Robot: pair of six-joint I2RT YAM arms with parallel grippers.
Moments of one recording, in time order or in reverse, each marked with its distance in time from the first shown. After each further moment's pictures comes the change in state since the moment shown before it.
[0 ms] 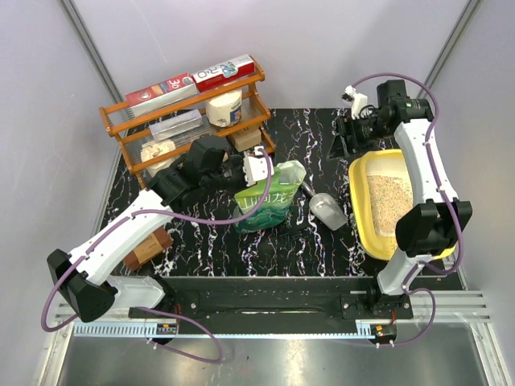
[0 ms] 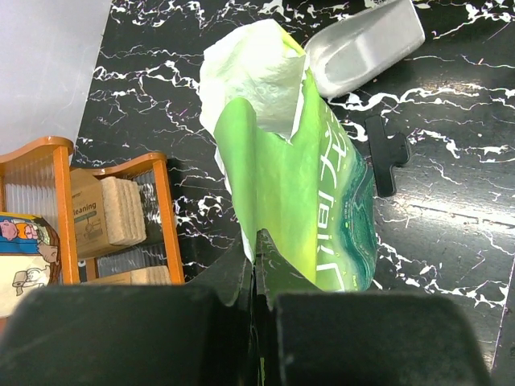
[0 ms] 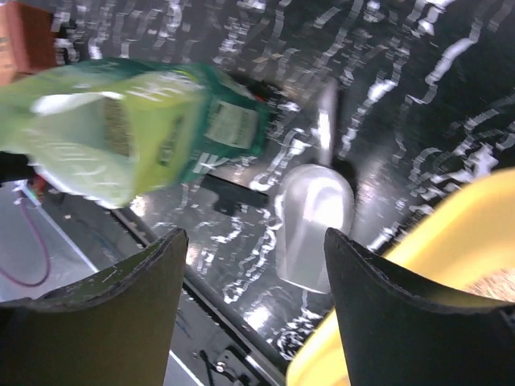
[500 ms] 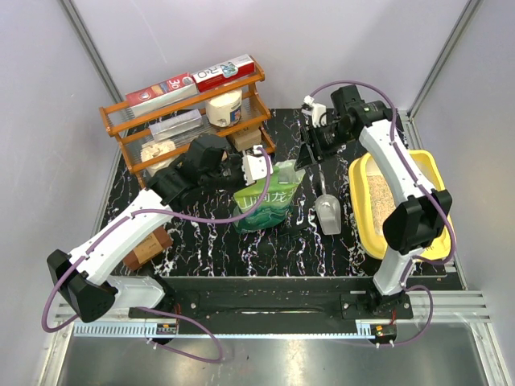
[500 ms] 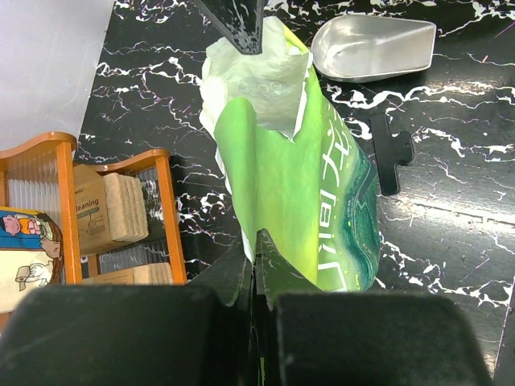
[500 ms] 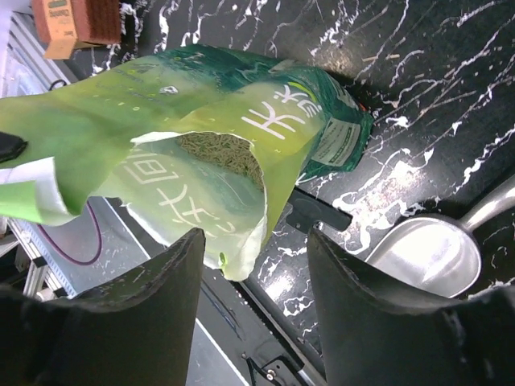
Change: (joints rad) left arm 0.013 0.000 0.000 0.000 0.000 0.001; right arm 0.253 0.045 0.019 0.051 -0.043 0.183
